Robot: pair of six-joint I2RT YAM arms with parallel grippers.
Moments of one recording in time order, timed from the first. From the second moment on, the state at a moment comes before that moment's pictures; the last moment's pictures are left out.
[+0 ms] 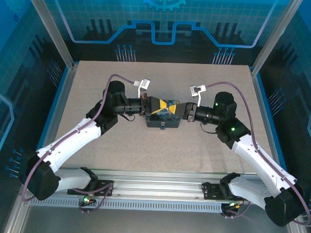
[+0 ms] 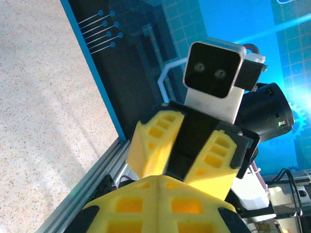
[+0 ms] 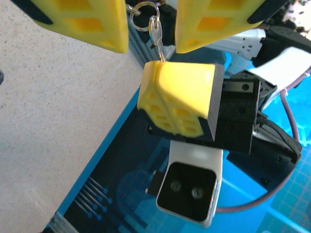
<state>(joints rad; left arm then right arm) -0.53 1.24 1.01 0.08 0.78 -1.08 0.46 1.03 0.88 0.00 -0.76 0.81</state>
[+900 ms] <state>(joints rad) -0.53 1.24 0.99 0.13 0.71 -1.11 0.54 1.00 0.73 0.28 -0.57 0.96</state>
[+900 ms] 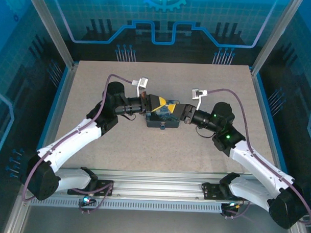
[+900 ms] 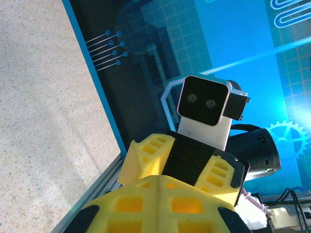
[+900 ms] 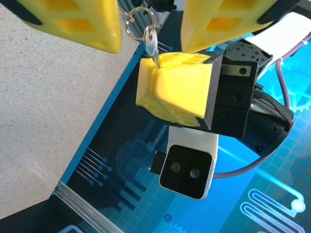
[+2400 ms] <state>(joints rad) -0.53 1.23 0.98 0.13 0.70 -1.11 0.56 1.02 0.73 0.31 -0.55 0.96</state>
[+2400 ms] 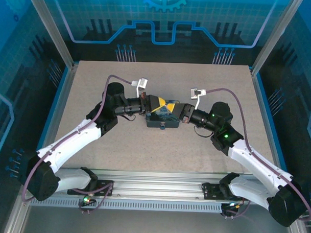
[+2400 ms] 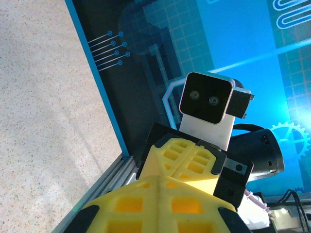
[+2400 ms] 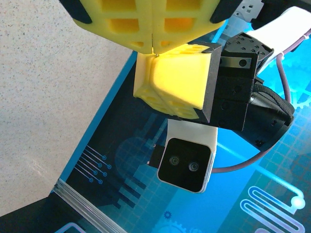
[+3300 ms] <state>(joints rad) -0.53 1.23 0.97 0.16 0.69 -1.13 0.56 1.02 0.73 0.30 -0.57 0.95</state>
